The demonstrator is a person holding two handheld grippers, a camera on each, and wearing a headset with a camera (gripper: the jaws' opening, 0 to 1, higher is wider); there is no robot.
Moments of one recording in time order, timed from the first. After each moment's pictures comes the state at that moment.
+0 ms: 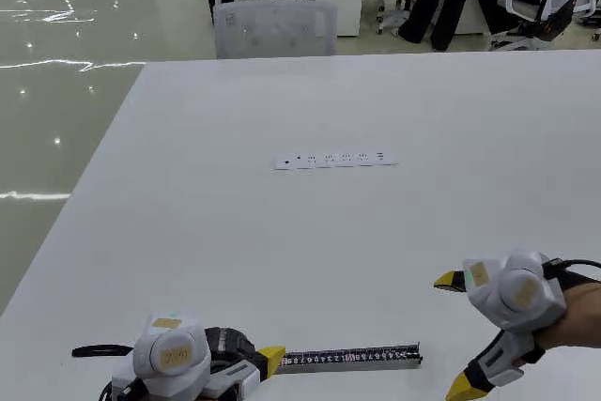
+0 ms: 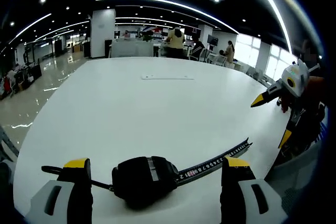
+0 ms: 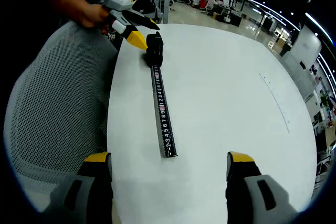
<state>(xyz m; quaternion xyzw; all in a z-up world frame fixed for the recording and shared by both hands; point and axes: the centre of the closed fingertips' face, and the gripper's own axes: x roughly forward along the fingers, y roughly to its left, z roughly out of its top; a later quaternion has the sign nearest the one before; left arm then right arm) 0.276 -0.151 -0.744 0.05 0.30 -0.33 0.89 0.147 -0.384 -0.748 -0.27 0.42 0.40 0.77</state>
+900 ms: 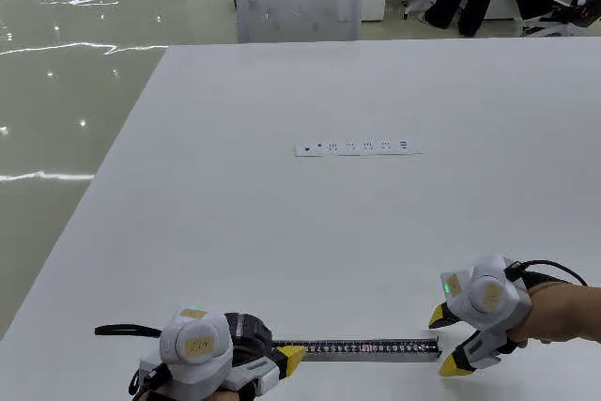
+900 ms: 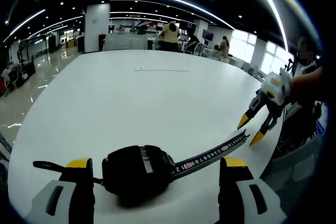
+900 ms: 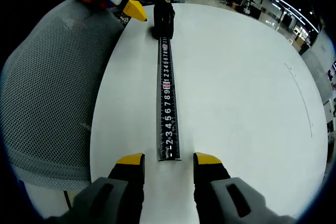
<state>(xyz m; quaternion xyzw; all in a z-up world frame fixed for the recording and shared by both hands) 0.270 -0.159 -0.763 0.05 0.32 -0.35 0.88 0.152 -0.386 -0.820 -0.28 0.46 0.45 0.72</state>
